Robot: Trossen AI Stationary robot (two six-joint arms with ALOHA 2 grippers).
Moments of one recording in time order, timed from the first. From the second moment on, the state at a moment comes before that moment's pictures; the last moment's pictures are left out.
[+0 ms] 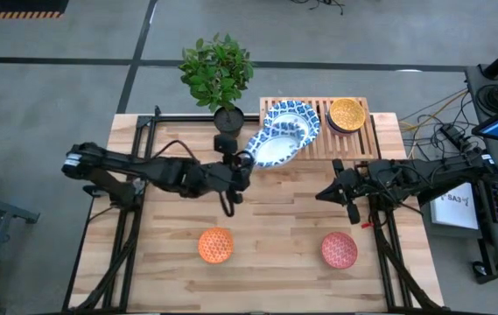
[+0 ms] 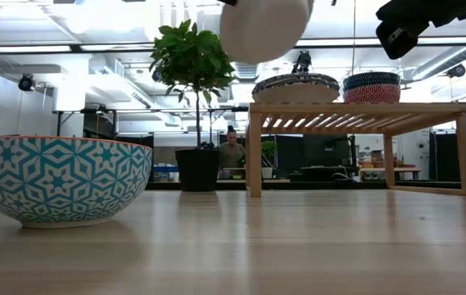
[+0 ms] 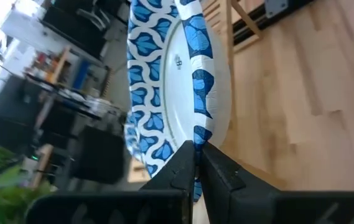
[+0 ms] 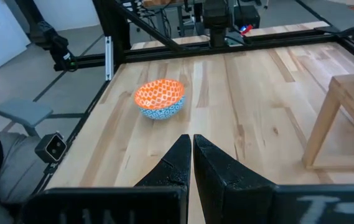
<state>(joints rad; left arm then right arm) -0.19 1.53 1.46 -0.46 -0.75 0.51 0.17 0.62 0.55 -0.22 -0.03 0.17</state>
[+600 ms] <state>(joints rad) -0.03 1.64 1.46 -0.25 -0.75 0.73 0.17 0.62 0.55 -0.22 -0.03 0.17</state>
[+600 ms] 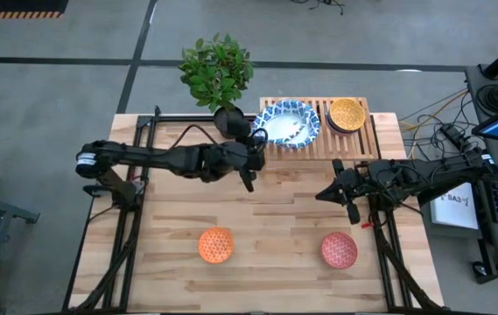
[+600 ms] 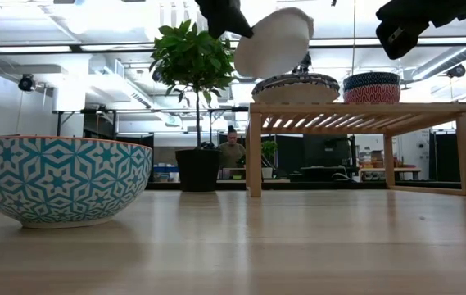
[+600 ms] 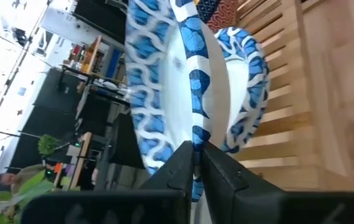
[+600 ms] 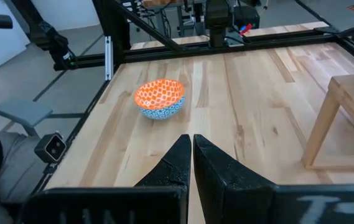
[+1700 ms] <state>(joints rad) 0.05 1.68 1.45 0.10 -0.48 0.56 0.17 0.62 0.55 -0.22 -0.03 0.14</state>
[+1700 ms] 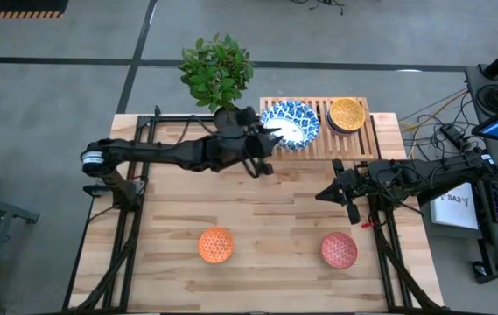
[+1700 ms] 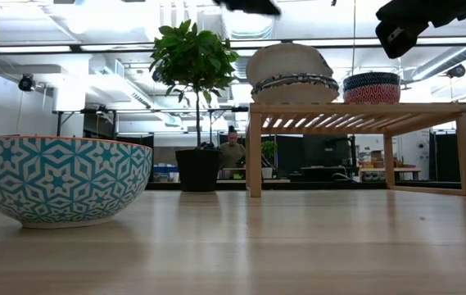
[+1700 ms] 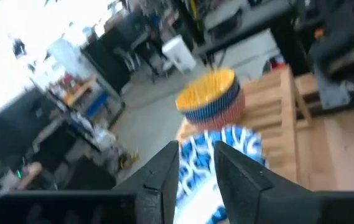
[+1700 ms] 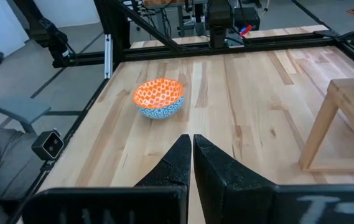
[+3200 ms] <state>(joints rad) 0.09 1.80 1.44 0.24 -0.65 0.54 0.17 0.62 0.55 -0.23 -0.03 0.14</state>
